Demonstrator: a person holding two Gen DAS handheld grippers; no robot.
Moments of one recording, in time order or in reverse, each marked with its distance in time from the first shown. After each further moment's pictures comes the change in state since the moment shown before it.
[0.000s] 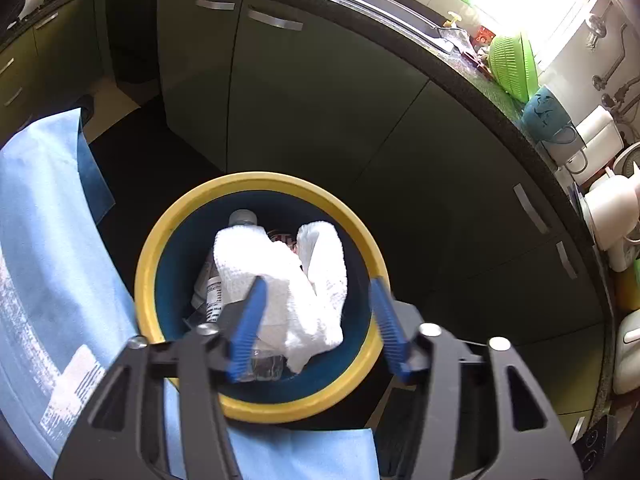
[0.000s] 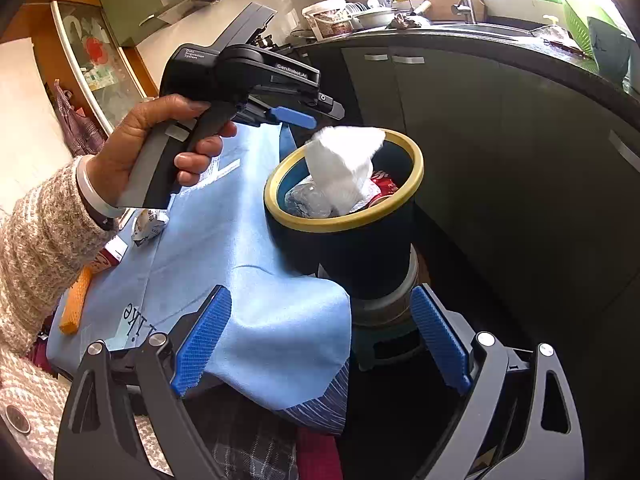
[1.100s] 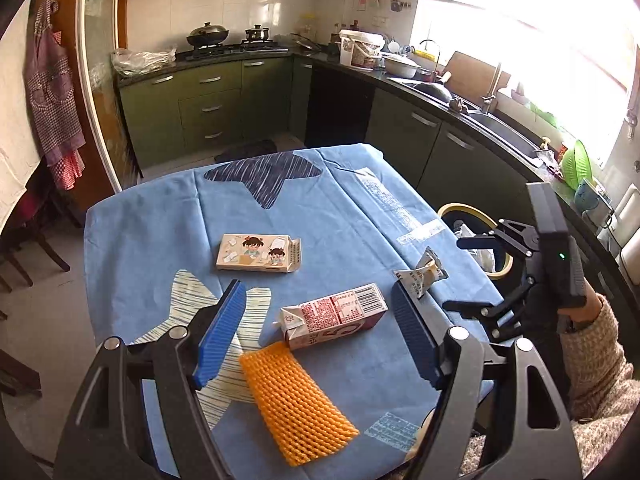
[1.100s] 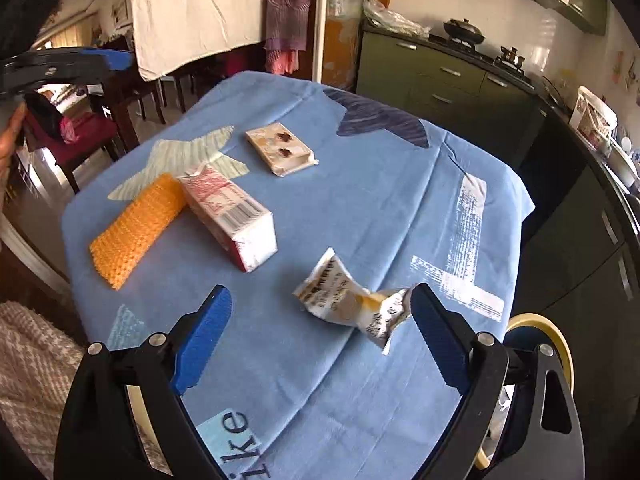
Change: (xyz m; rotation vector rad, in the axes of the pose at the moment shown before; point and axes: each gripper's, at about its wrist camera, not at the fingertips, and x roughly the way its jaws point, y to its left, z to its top) left arm -0.366 0.179 -0.296 -0.260 -0.385 0.417; right arm 0.142 0.286 0.077 -0.836 0.238 0.254
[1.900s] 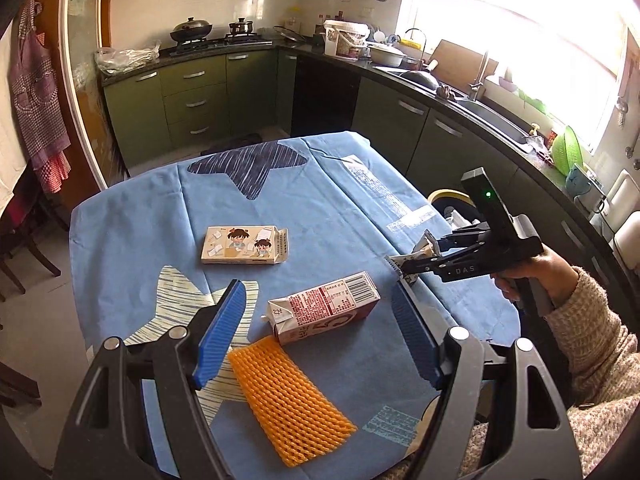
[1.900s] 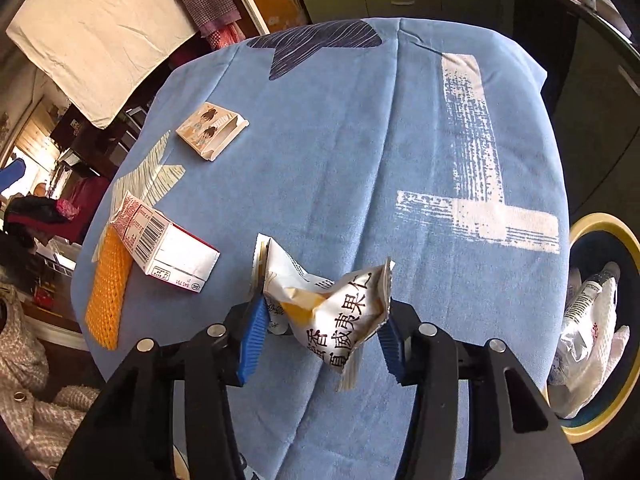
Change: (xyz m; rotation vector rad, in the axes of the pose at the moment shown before) left arm 0.015 -0.009 -0.007 0.041 0.032 -0.043; right arm 0.064 -0.064 -0.009 0.376 0.162 0.174
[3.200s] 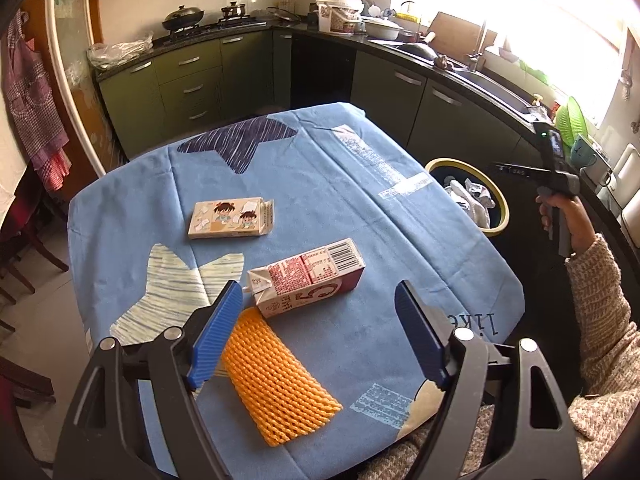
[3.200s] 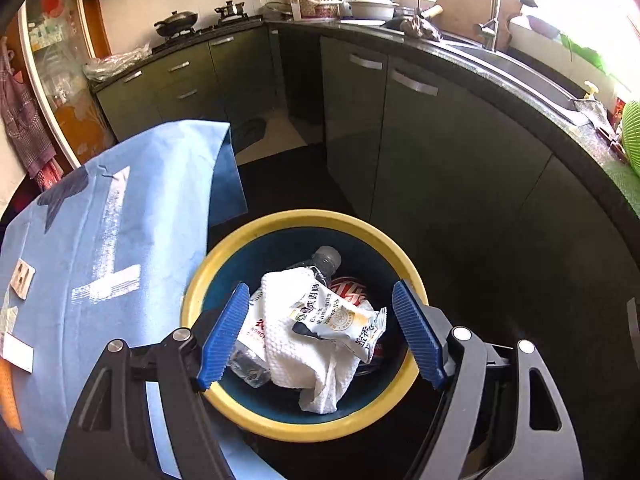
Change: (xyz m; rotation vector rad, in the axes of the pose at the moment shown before) left arm 0.013 -0.027 -0.018 0.022 0.095 0.047; right arm -0.140 -0.193 -0.074 0.418 -0.343 -0.536
